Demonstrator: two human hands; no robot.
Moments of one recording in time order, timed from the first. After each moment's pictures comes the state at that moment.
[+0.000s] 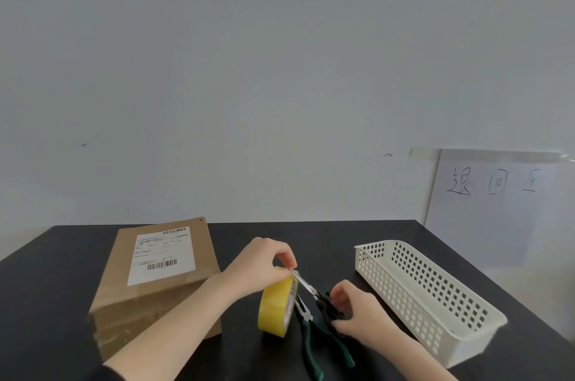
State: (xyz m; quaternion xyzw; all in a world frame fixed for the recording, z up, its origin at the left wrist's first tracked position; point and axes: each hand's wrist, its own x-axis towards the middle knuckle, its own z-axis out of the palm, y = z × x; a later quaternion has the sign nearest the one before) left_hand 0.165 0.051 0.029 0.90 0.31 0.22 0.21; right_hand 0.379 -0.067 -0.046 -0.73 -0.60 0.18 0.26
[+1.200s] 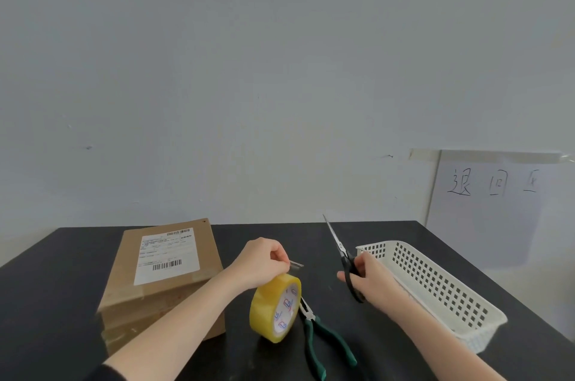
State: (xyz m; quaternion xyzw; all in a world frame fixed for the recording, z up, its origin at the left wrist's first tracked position) left_hand 0.166 0.049 0.032 0.85 0.40 0.23 0.27; right_hand 0.386 -0.058 0.003 -0.77 -0.49 0.18 0.38
